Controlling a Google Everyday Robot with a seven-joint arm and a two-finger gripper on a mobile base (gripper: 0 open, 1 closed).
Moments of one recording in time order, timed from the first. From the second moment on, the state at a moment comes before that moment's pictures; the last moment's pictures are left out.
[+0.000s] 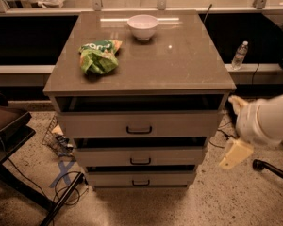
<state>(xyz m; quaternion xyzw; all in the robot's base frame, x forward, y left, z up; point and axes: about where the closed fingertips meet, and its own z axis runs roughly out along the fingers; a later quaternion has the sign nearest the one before) 0.464 -0.228 0.782 -0.57 0.77 -0.02 0.27</state>
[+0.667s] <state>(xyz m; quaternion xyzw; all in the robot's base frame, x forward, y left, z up) 0.467 -0.233 0.689 -0.56 0.78 0.01 0.29</state>
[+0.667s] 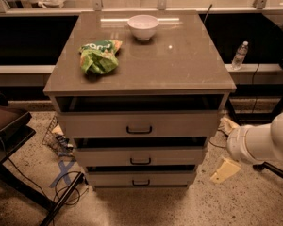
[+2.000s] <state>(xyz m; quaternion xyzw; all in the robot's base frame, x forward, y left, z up) 0.483 -0.240 0.480 -0.55 0.78 0.12 0.28</state>
